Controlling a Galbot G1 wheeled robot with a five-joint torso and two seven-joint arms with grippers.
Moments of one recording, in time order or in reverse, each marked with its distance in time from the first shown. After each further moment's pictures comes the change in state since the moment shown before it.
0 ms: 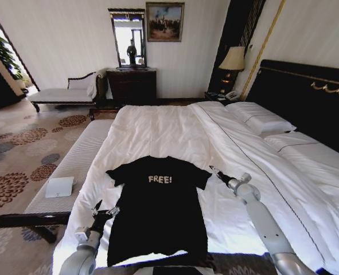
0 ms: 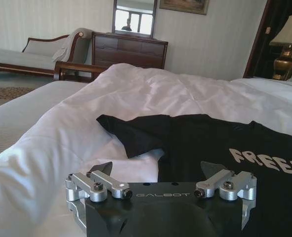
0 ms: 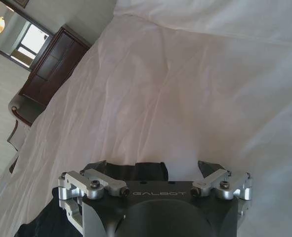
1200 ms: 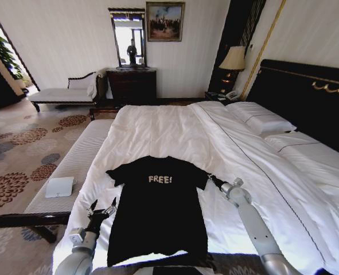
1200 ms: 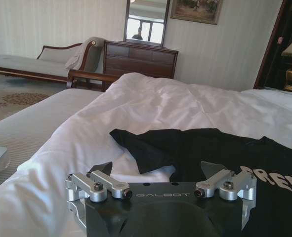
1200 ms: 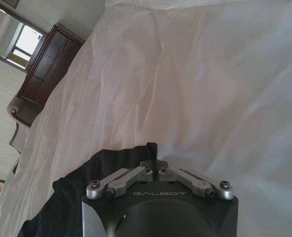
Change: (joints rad) left arm 0.017 0.001 -0.047 -0.052 -0.033 0.012 -0.031; right arm -0.001 0.048 0.010 -0.020 0.016 -0.005 0.015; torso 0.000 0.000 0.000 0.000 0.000
